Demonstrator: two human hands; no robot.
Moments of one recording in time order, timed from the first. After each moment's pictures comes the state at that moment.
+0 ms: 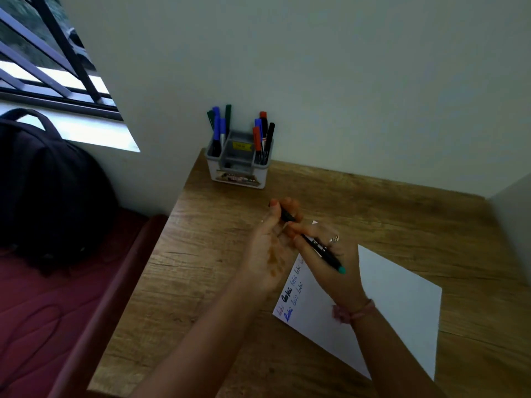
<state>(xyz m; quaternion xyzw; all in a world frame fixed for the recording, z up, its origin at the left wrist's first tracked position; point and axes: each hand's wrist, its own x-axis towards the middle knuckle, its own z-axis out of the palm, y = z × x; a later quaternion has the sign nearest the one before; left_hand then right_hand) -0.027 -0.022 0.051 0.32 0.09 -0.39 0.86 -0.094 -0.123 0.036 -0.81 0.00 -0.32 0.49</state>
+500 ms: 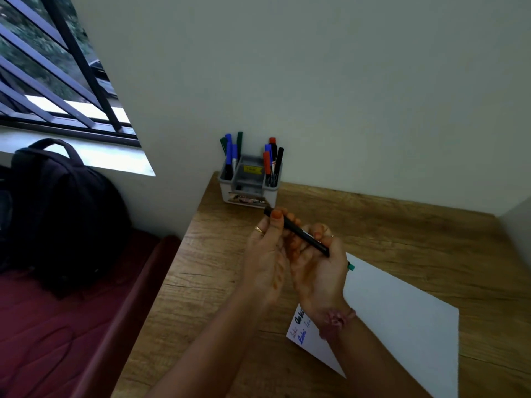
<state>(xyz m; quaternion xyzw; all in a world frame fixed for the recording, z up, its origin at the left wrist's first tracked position) -0.018 -0.005 0.072 0.35 0.01 -0.30 0.89 -0.059 -0.072 0.058 -0.29 0.14 -0.22 0.92</state>
